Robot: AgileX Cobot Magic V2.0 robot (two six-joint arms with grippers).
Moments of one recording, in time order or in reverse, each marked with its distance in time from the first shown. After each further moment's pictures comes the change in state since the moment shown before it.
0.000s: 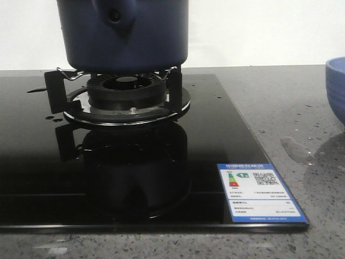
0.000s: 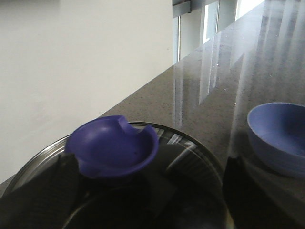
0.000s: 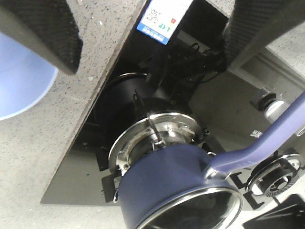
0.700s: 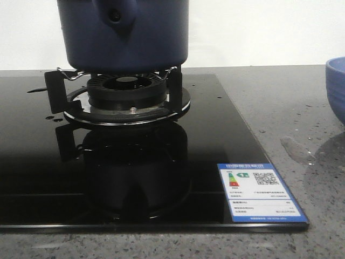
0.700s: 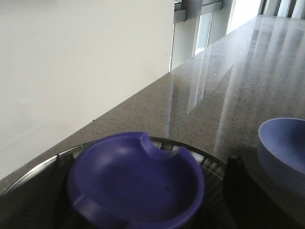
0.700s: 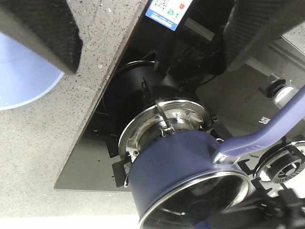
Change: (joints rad) left arm -0.053 0.198 -0.122 -0.082 0.018 0.043; right arm 0.000 0.000 0.000 0.002 -0.050 -0.002
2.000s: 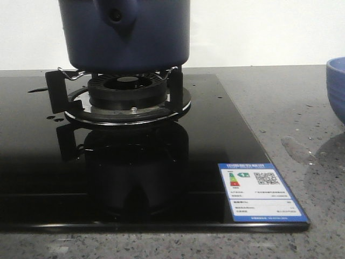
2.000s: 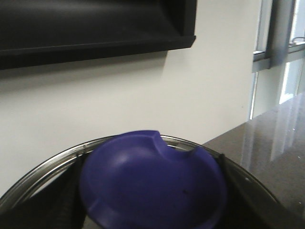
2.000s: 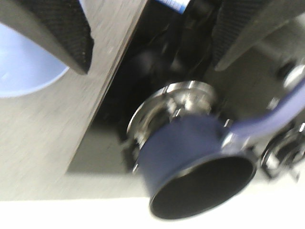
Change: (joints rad) left arm 0.231 -0.447 0.117 0.075 -0.145 -0.249; right arm 0.000 0.003 0.000 0.000 -0.107 0.009
